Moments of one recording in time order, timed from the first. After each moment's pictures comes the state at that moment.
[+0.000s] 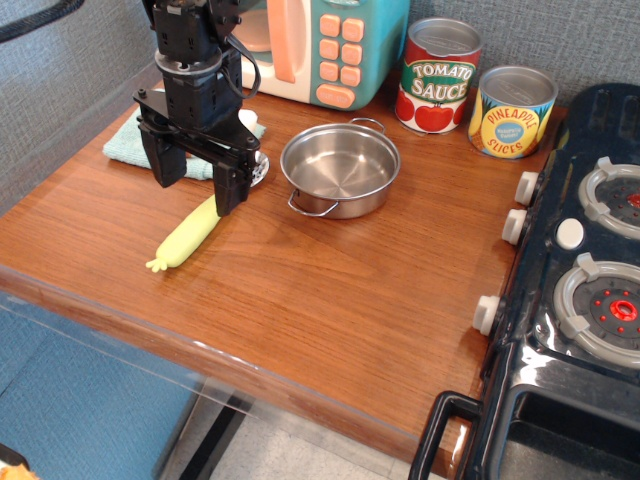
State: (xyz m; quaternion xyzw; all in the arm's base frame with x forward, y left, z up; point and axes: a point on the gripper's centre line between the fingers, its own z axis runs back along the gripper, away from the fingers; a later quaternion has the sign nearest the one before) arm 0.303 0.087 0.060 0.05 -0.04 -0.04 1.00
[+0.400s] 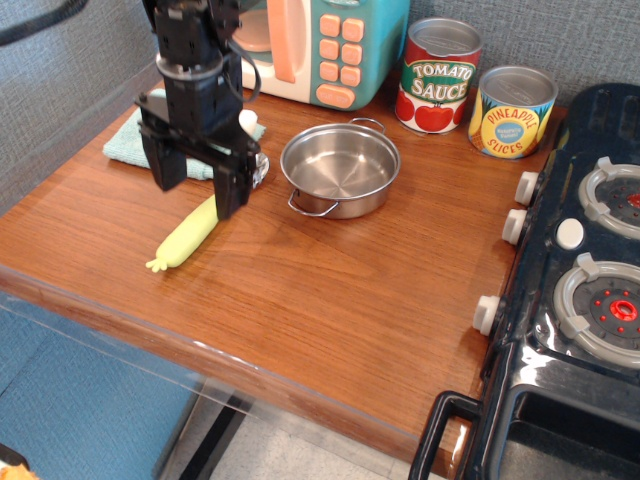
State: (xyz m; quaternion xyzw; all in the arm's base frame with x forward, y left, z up) arm 0.300 0.086 0.048 0.04 -0.02 -0.04 1.00
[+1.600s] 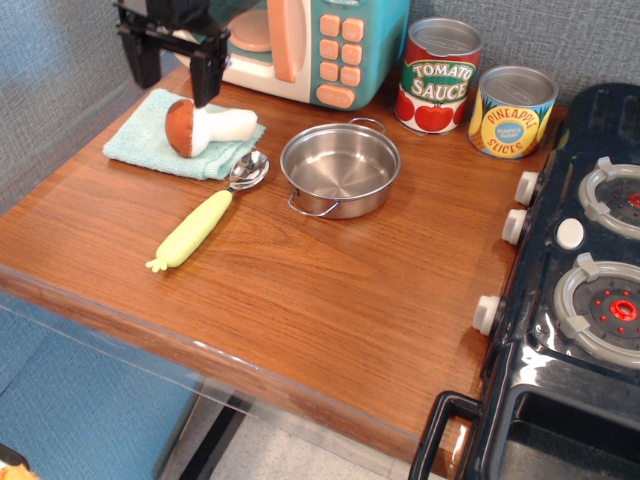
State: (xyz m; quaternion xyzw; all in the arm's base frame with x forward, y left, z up) arm 0.377 0.168 0.072 0.06 -0.02 0.03 1.00
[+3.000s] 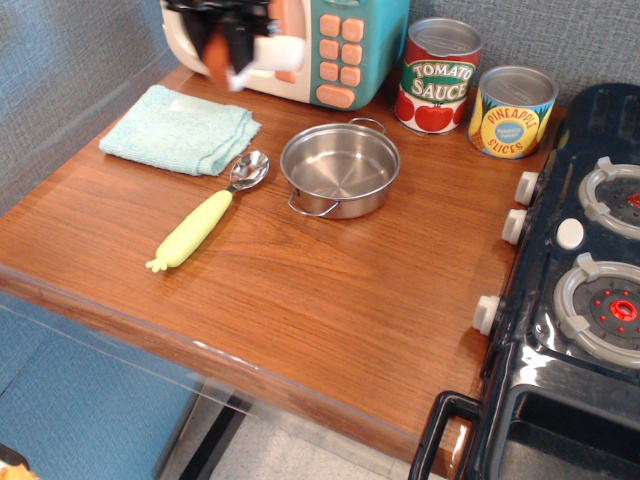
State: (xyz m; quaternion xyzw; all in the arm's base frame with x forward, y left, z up) arm 0.404 0.110 0.104 0.00 -0.10 -0.04 0.99
